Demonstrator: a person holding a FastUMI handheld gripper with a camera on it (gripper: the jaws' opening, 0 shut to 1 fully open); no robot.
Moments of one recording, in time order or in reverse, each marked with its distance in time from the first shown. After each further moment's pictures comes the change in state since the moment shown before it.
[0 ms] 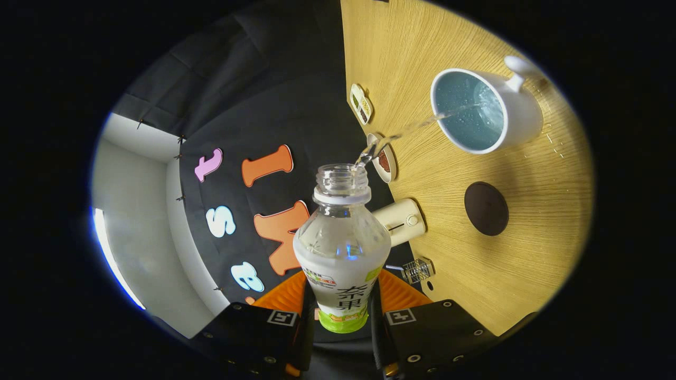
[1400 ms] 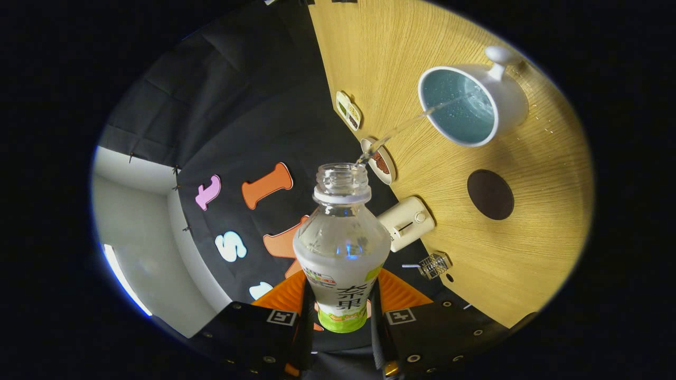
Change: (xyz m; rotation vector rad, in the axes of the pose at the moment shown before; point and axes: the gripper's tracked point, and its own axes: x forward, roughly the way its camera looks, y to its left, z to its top) arm -0.001 0.020 0.015 0.179 -0.051 0.012
